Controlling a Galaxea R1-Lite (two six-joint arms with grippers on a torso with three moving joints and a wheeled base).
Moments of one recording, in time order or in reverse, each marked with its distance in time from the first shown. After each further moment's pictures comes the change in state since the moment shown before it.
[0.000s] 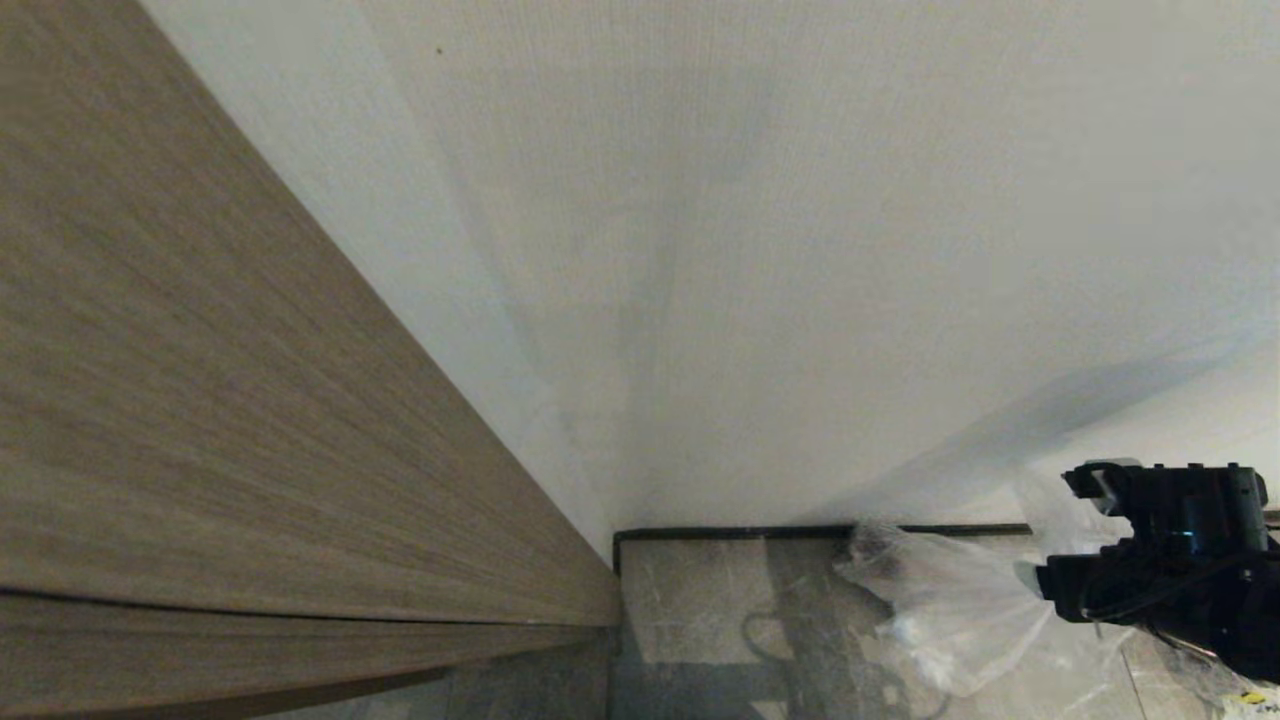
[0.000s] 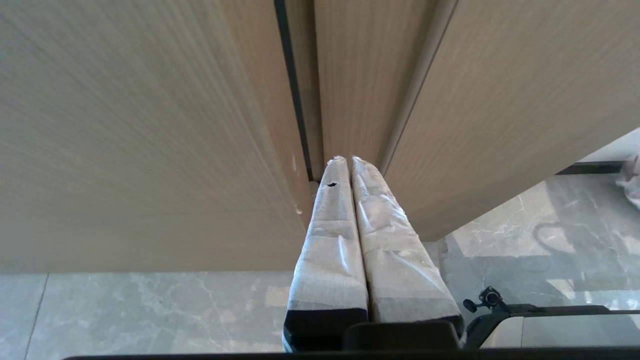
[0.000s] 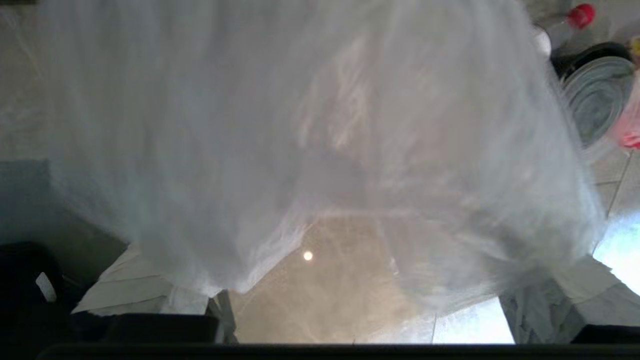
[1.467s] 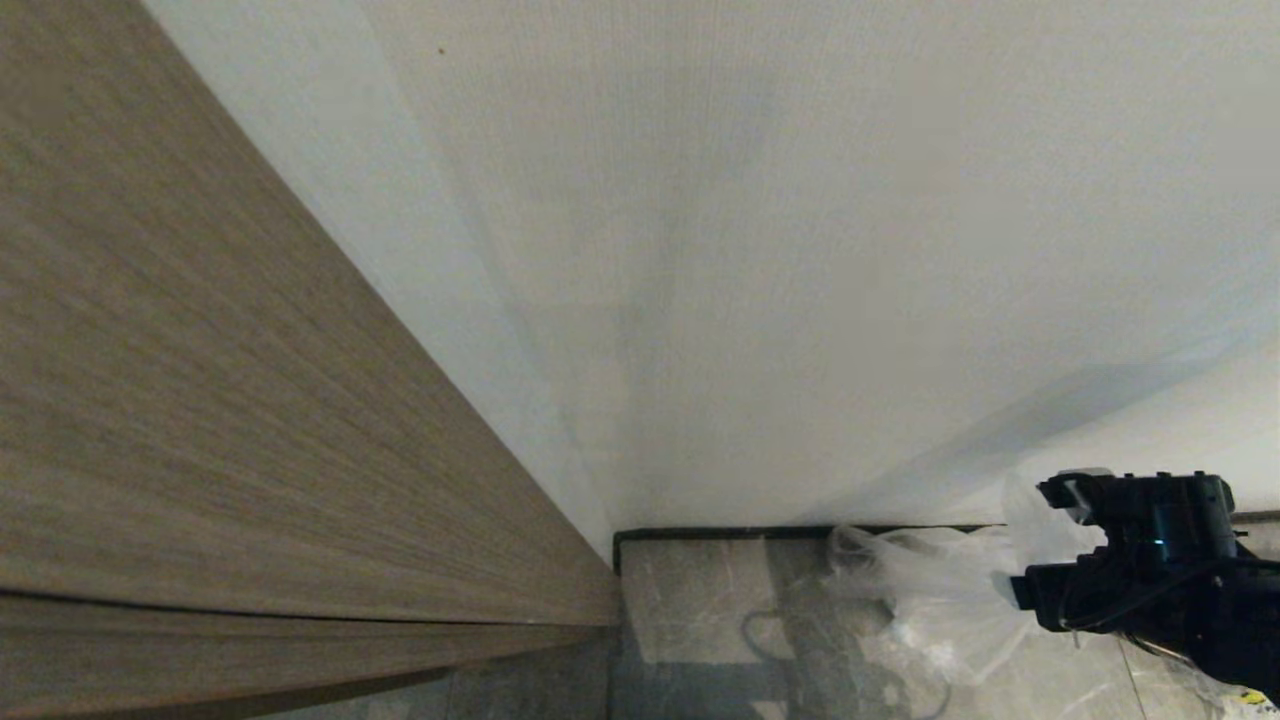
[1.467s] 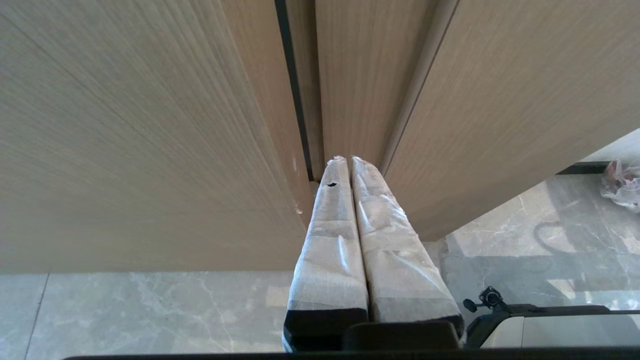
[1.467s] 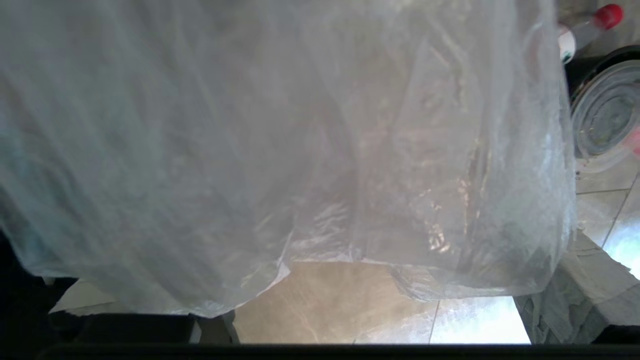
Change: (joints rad) left arm 0.000 0.000 0.000 0.000 0.001 0.000; right arm 0.034 0.057 0.007 -0.035 0.002 -0.005
